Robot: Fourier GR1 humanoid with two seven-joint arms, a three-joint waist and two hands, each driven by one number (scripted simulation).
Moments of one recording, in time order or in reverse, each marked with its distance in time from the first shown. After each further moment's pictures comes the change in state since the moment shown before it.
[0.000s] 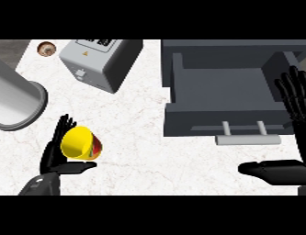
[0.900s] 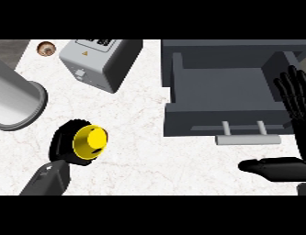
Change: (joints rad) left arm -0.052 -0.046 0.006 -0.071 0.073 -0.124 0.035; right arm -0.008 -0.006 -0.010 0.031 0.003 0.007 -0.016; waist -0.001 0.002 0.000
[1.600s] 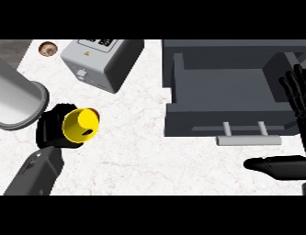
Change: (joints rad) left arm -0.042 0.035 0.058 -0.108 0.074 0.052 -0.025; right arm -0.006 -0.020 -0.028 0.010 -0.016 0.013 0.001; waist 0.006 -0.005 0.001
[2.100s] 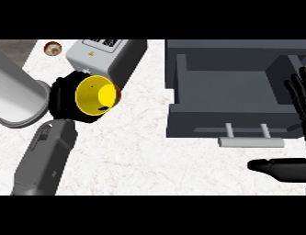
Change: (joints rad) left arm -0.092 -0.070 -0.106 -0.327 -0.002 0.076 0.186; right arm 0.023 0.000 -0.017 -0.007 -0.003 -0.002 -0.005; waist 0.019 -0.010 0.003
